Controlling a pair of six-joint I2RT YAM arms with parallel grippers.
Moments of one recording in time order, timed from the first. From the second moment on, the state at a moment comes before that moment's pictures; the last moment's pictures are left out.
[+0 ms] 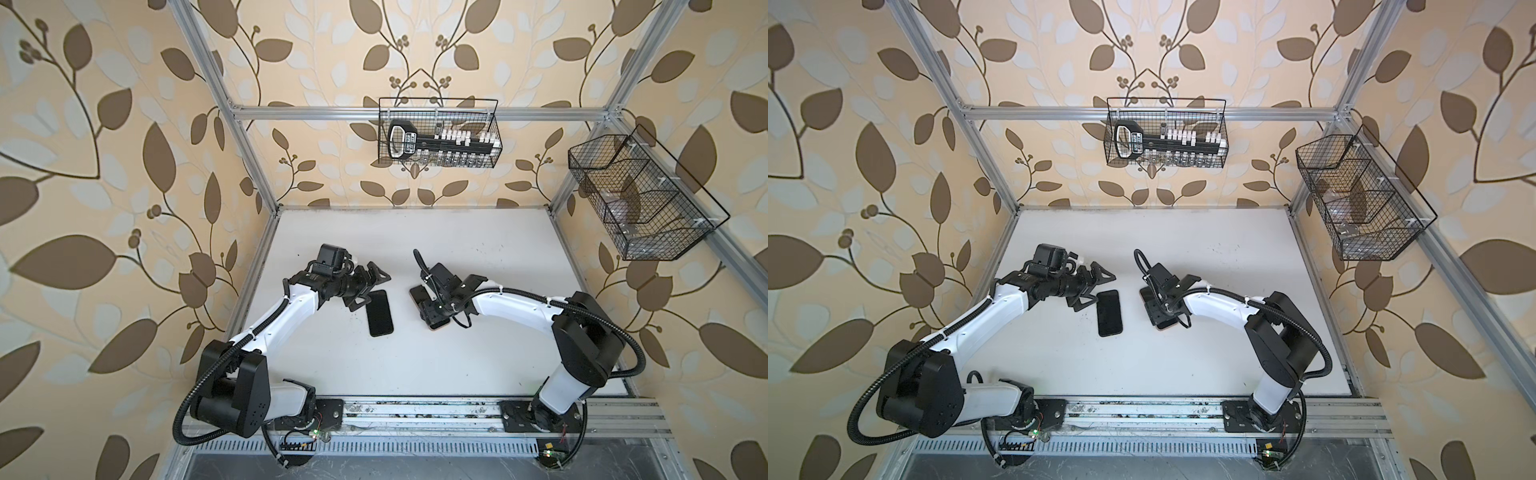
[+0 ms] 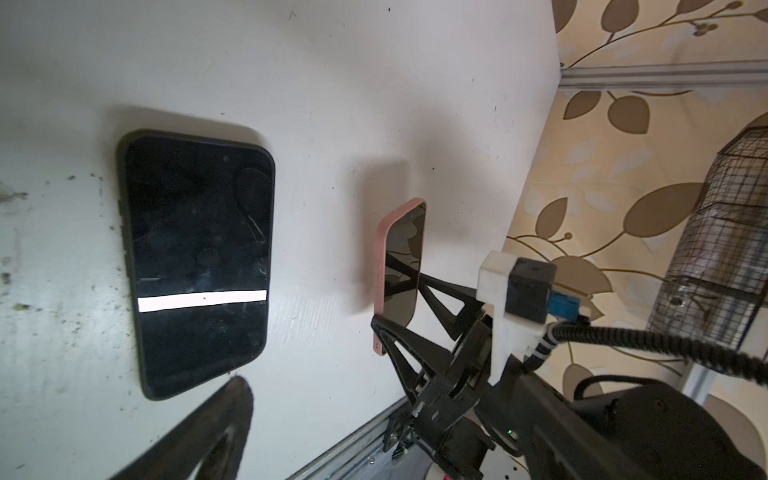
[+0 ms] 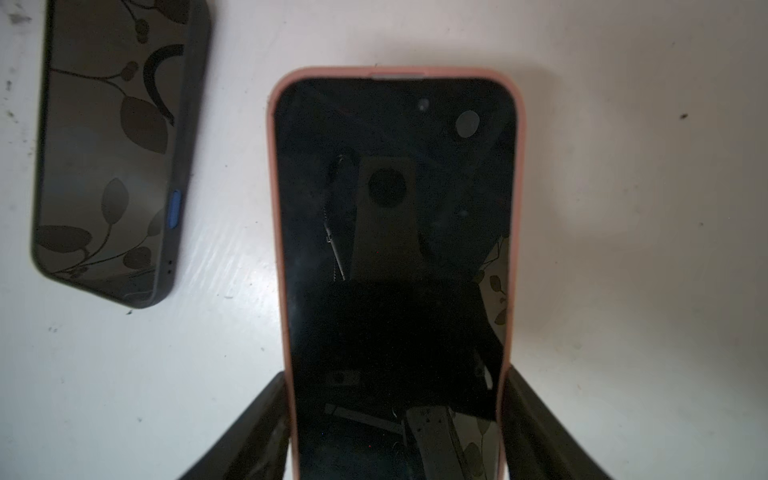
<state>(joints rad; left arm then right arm) -0.24 1.31 0.87 -0.43 0.64 -0.97 0.75 1.68 1.09 -0.58 0.06 0.32</state>
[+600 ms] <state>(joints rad) -0.37 1.42 0.87 -0.19 0.71 -1.03 0.80 1.57 1.16 -0.62 -0.02 0.32</state>
